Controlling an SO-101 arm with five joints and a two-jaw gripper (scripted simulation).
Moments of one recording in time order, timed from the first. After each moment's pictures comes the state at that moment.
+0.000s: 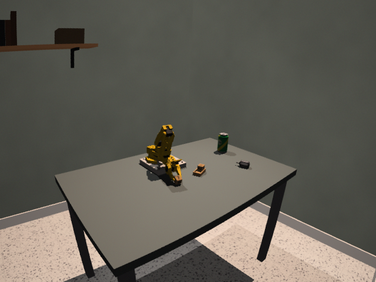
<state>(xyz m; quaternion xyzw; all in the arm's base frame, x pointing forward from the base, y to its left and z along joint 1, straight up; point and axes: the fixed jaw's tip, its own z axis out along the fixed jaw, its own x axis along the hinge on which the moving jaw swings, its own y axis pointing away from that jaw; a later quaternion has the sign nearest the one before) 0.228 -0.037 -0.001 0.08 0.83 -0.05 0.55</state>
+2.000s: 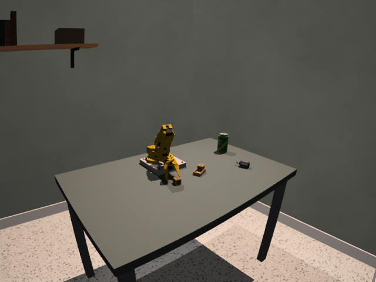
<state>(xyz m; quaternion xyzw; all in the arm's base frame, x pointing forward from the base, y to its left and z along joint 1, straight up) 0.214 -0.035 0.004 0.26 0.80 0.07 0.53</state>
